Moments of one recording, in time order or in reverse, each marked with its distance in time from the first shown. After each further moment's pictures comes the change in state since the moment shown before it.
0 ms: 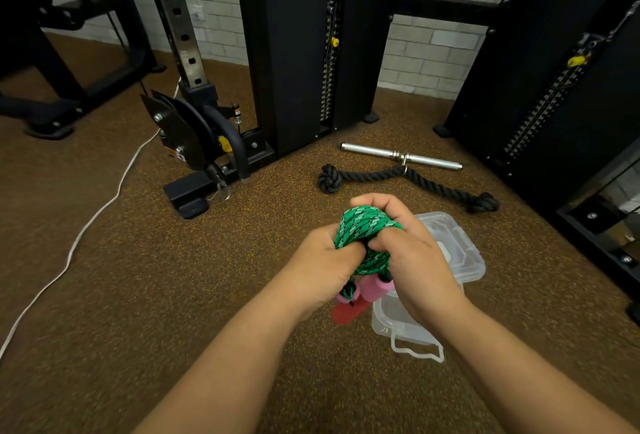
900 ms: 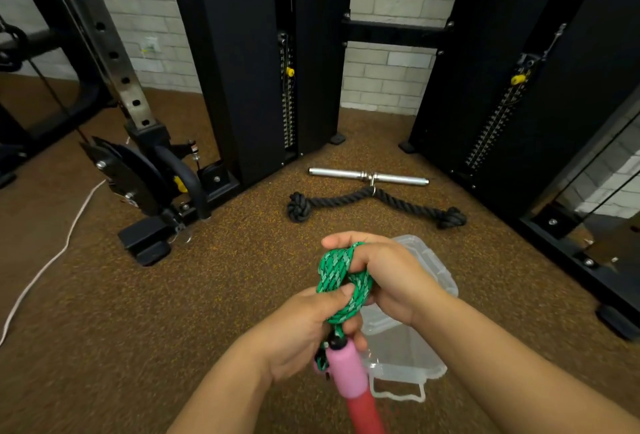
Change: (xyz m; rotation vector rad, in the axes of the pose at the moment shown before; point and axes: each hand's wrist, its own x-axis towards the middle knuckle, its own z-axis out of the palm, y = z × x) left_hand 0.038 -0.011 0.021 -0.405 -0.415 -0.238; right_hand 0.059 0.004 -0.049 0.142 -0.080 0.413
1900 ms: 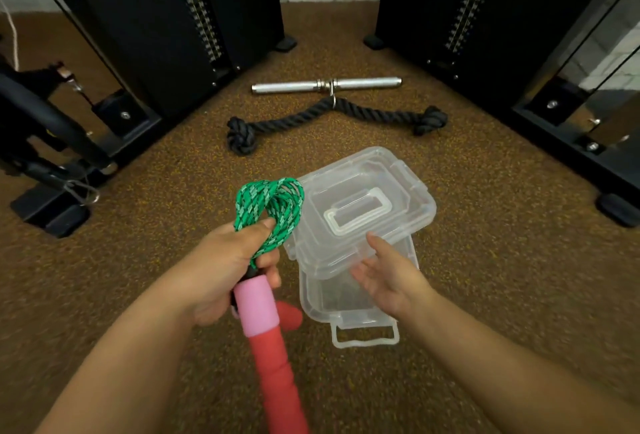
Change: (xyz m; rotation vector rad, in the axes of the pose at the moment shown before) left_hand 0.102 -0.055 -0.035 0.211 0.387 -0.136; right_hand 0.084 0.226 -0.133 0.797 0.344 0.341
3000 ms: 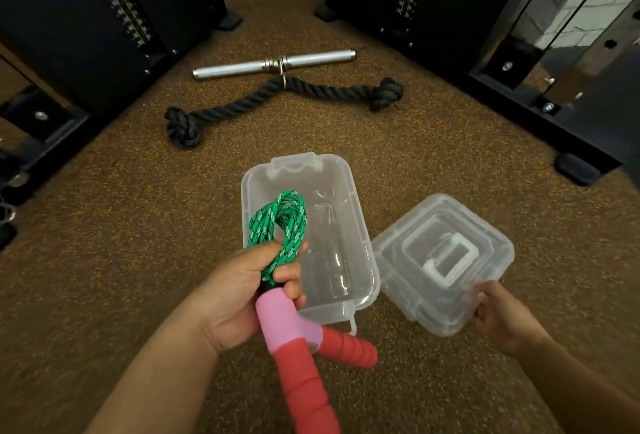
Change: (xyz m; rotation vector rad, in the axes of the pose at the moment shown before) left_hand 0.032 -0.037 0.082 -0.329 -0.211 -0.278; right_hand -0.016 -0.036 -0.249 -0.111 0.394 -0.128
